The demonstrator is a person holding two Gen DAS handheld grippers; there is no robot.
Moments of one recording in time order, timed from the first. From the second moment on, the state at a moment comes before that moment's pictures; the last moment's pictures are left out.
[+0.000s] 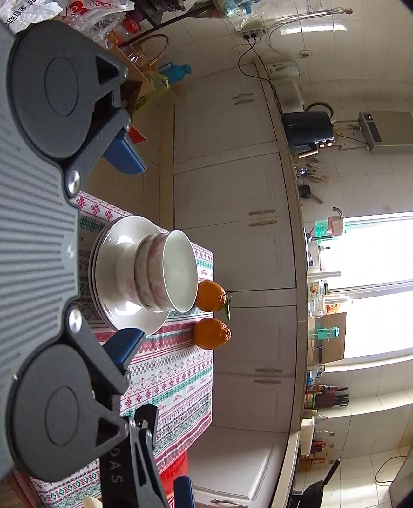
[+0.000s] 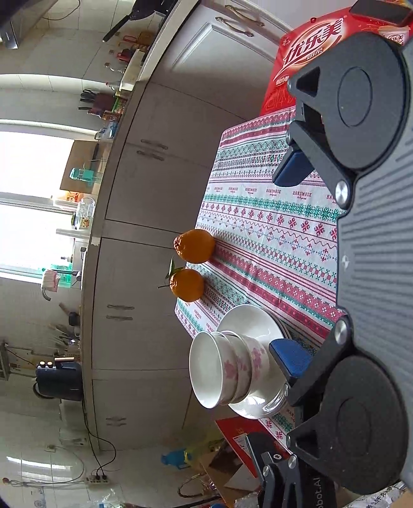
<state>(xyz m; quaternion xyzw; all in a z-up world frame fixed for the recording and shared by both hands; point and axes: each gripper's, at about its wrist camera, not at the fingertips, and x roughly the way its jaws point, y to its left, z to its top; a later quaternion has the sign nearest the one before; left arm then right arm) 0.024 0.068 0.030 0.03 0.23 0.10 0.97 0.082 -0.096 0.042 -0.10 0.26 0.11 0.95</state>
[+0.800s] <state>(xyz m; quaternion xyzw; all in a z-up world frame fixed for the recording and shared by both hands) 0.022 0.071 0.027 0.00 0.24 0.12 0.96 0.074 -0.092 0.043 -0.09 0.25 0.09 0.96</state>
